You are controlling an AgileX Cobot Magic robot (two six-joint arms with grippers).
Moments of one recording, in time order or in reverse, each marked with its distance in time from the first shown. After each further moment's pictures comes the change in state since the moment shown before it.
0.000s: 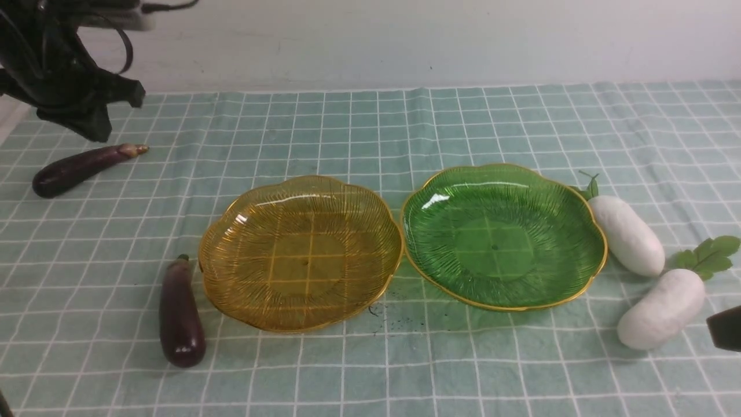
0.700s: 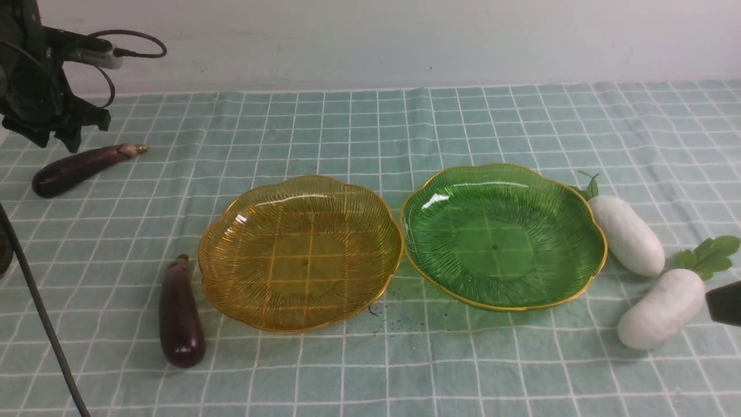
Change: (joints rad) right arm 0.000 0.006 0.000 -0.004 -0.091 0.000; left arm 0.076 0.437 -0.462 0.268 0.005 0.017
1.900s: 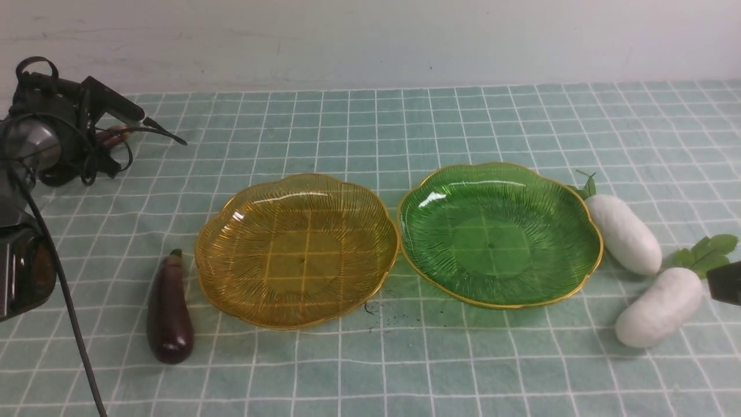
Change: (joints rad) right arm 0.000 0.000 0.000 -0.004 -0.057 0.000; left arm 0.005 0.227 -0.015 0.216 -0.415 0.181
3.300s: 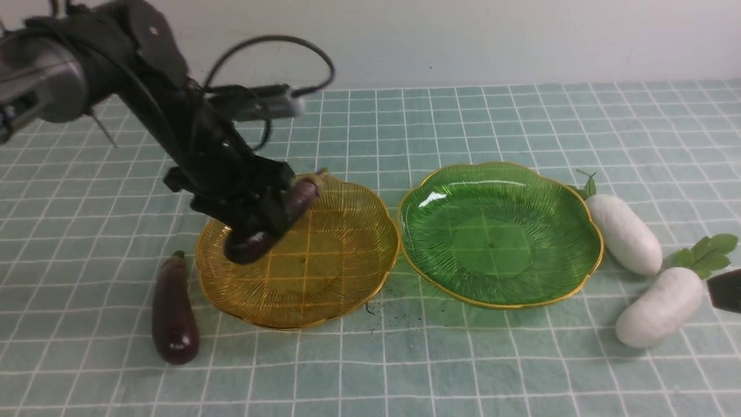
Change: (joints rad) right arm 0.000 0.000 0.000 -0.004 0.022 -0.013; left arm -0.409 -0.713 0.831 -0.746 0.410 -0.156
